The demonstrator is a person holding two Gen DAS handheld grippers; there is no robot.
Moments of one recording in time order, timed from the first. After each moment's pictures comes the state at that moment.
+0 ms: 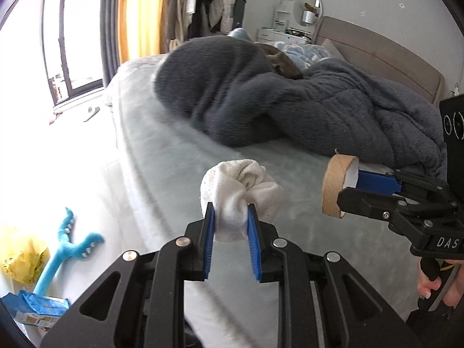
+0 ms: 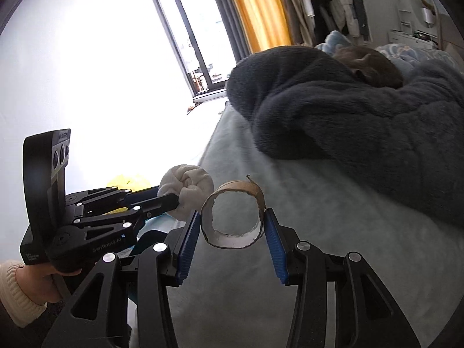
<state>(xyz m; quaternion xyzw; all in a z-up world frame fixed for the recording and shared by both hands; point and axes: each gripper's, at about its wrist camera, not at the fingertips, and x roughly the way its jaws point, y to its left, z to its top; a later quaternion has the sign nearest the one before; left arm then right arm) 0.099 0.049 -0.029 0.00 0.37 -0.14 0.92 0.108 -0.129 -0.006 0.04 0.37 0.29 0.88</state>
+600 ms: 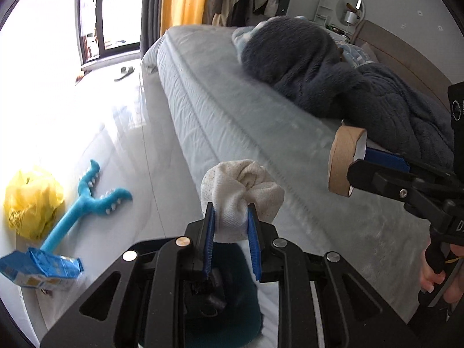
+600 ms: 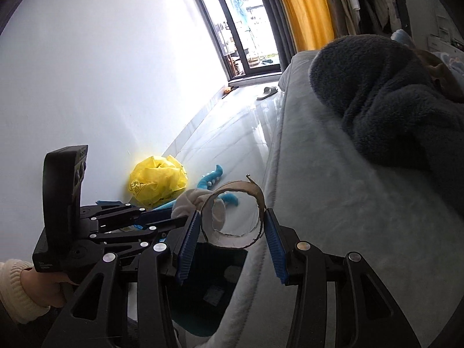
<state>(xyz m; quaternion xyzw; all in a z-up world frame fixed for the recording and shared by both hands) 0.077 0.171 -0.061 -0.05 0.43 -0.08 0.90 0.108 -0.003 -0.019 0.01 0.38 0.37 0.85</state>
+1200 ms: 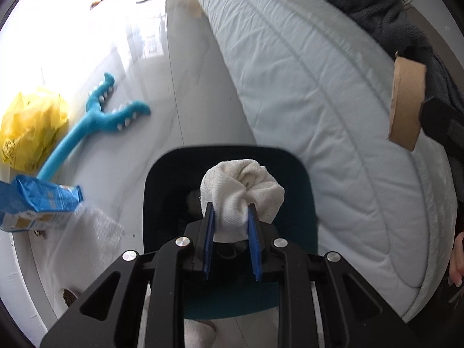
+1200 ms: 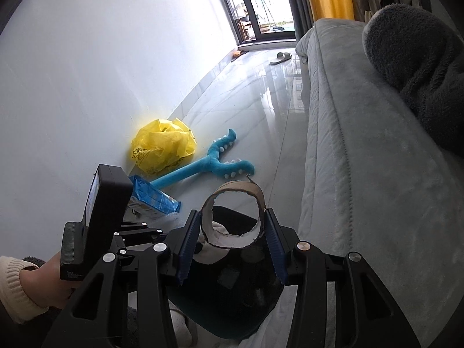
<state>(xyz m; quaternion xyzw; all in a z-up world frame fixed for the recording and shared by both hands) 0.057 0.246 -0.164 -0.10 0.58 -0.05 0.80 0.104 0.086 -0.064 -0.02 0.46 0.38 0.81</state>
